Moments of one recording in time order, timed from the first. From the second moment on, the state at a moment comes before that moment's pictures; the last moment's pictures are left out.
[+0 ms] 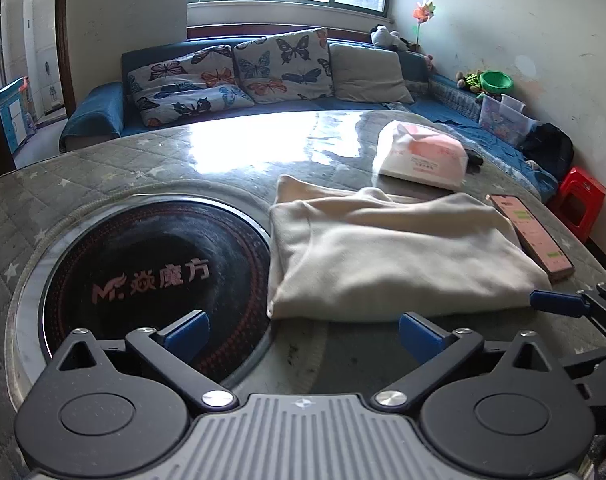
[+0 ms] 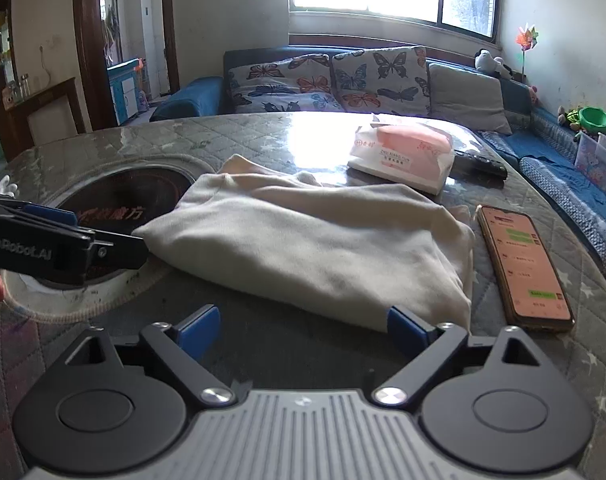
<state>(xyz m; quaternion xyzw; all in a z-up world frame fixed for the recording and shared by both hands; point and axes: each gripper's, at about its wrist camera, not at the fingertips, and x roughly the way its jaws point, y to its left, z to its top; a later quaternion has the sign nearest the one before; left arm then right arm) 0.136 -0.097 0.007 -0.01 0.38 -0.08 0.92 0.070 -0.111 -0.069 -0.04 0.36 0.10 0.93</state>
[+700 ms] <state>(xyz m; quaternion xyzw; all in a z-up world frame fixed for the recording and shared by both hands) 0.114 -0.110 -0.012 0.01 0.40 -0.07 0.91 0.052 -0.114 -0.081 -0.02 0.37 0.07 0.93</state>
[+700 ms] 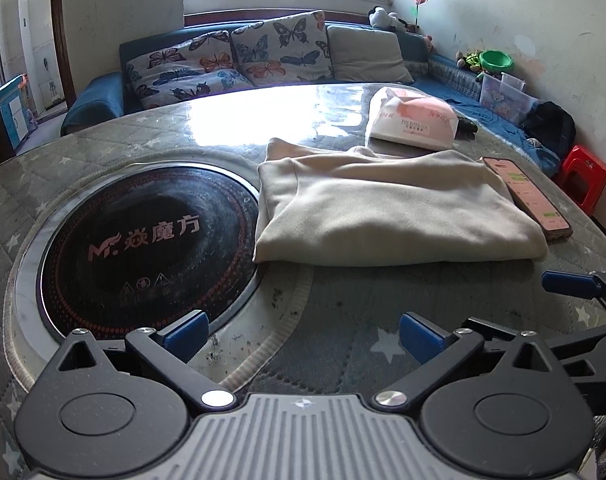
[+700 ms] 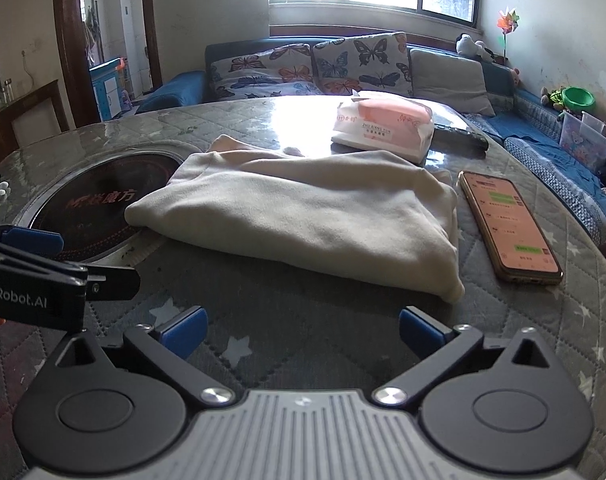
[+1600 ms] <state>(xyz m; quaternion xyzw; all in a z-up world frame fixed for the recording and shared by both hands) 0.111 -0.107 -0.020 0.01 0.40 -0.05 0.92 0.054 -0.112 -0.092 -0.02 0.38 0.07 0.92</state>
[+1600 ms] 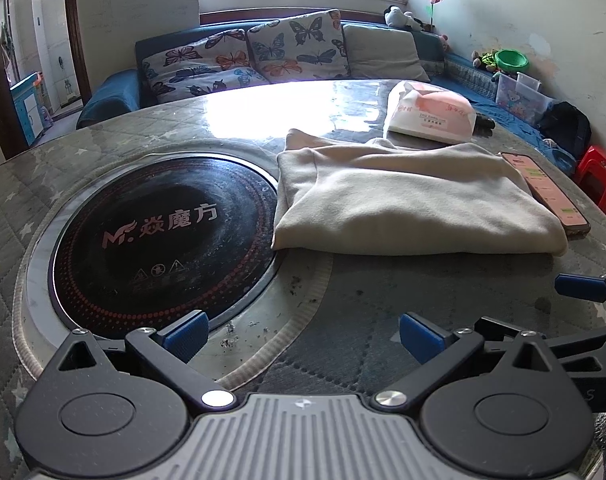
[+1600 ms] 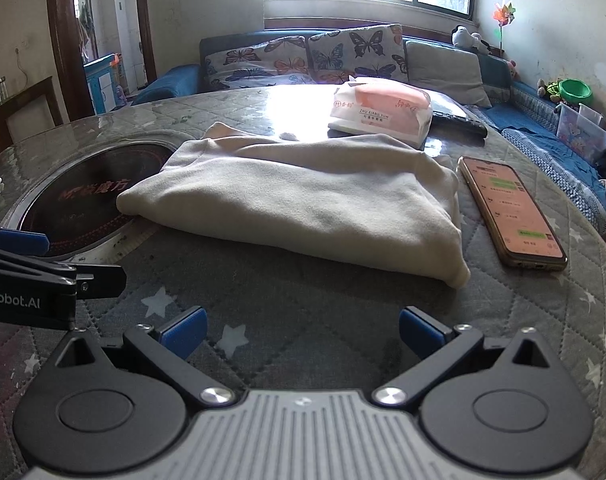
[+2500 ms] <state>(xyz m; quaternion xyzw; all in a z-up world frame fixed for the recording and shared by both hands) 0.109 -0.106 -0.027 0.03 0.39 -0.04 0.92 0.057 -0.113 -0.097 -0.01 0.38 0.07 0.92</state>
